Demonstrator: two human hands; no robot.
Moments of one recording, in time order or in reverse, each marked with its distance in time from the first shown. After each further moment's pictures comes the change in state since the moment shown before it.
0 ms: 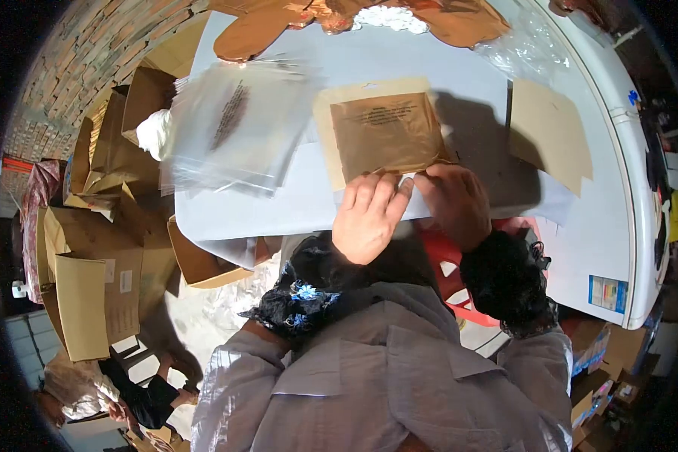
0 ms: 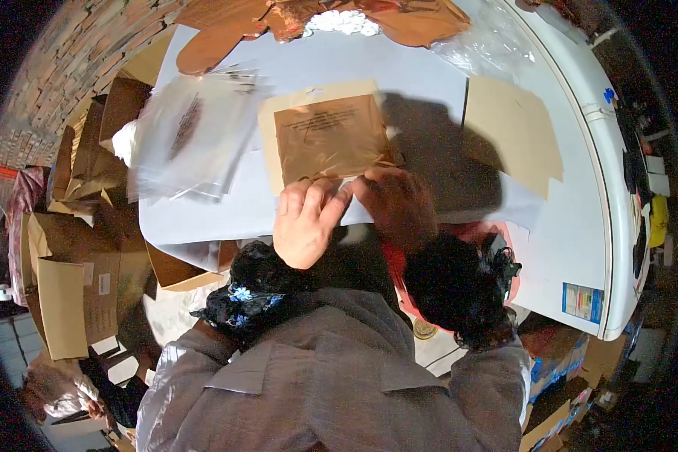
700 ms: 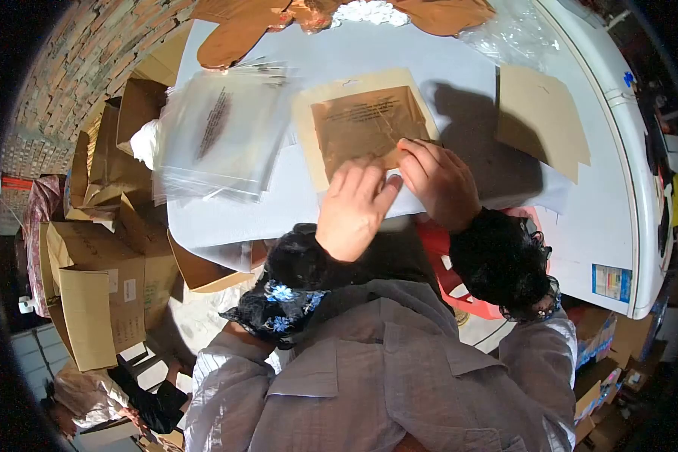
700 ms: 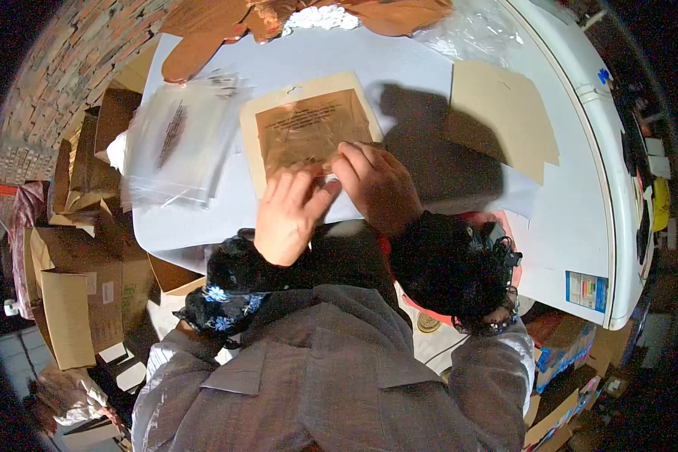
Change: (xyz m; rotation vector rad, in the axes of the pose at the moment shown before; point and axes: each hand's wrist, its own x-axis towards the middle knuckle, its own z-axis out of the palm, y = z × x) left_hand 0.020 -0.009 -0.010 -0.141 -0.146 0.056; right_hand 0.022 0.007 0.006 0.075 -0.078 0.059
